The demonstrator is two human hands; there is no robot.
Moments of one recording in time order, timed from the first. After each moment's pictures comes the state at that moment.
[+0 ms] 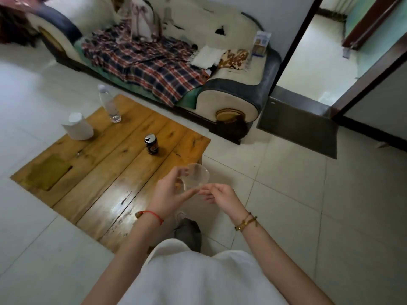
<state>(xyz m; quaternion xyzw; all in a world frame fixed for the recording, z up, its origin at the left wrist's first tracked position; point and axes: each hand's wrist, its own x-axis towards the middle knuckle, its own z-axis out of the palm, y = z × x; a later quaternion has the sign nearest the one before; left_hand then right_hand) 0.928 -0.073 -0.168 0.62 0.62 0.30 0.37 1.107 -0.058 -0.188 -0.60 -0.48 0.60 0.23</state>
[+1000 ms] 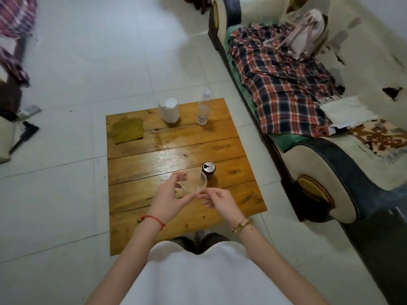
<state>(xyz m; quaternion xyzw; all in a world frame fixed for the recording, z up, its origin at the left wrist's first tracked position) 0.843 0.076 -0.187 0.28 0.84 0.39 0.26 0.954 0.212 -0.218 -0.39 -0.64 0.66 -0.06</state>
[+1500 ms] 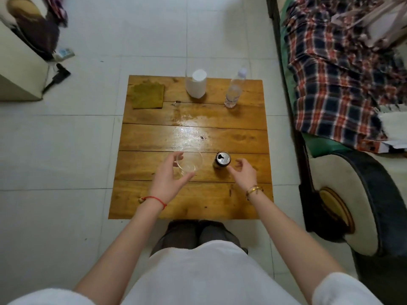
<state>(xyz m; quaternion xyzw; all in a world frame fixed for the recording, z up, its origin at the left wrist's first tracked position) 0.820 0.100 -0.227 0.13 0.88 0.40 0.21 0.892 0.332 -0.309 -0.40 -0.80 0.43 -0.11</state>
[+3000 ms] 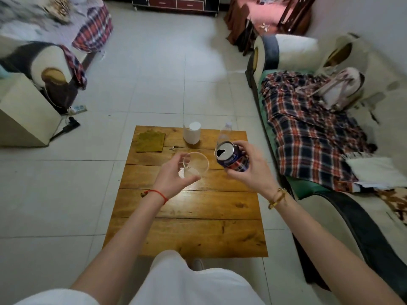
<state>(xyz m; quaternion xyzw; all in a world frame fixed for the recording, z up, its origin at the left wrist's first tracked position) 0.789 0.120 -0.150 0.20 0.85 0.45 0.16 0.880 0.350 -0.115 -0.09 -0.92 0.38 0.08</state>
